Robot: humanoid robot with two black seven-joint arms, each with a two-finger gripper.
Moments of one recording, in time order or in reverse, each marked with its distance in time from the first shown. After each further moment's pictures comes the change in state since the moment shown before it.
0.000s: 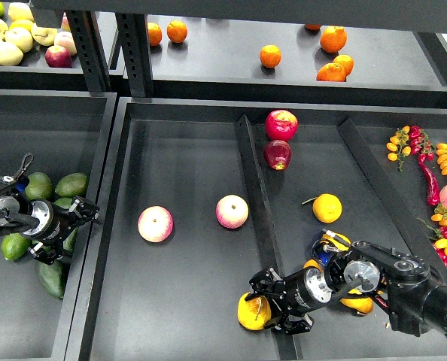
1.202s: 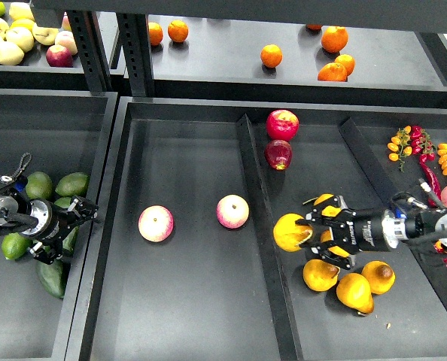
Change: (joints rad) left arm 0.003 0.002 -0.011 0.001 0.000 0.000 0.000; right arm 0.155 -0.510 -0.124 0.317 0.554 0.001 0.000
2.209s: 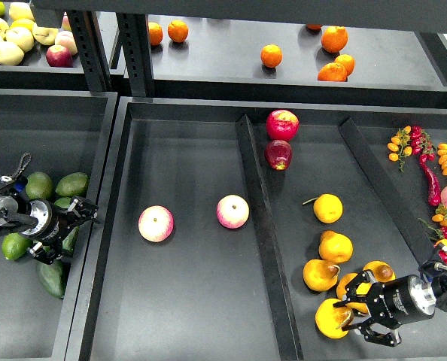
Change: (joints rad) left arm 0.000 0.003 0.000 -0.001 -0.001 0.000 0.000; right arm -0.059 0.074 -0.313 -0.144 0.077 0.000 0.000
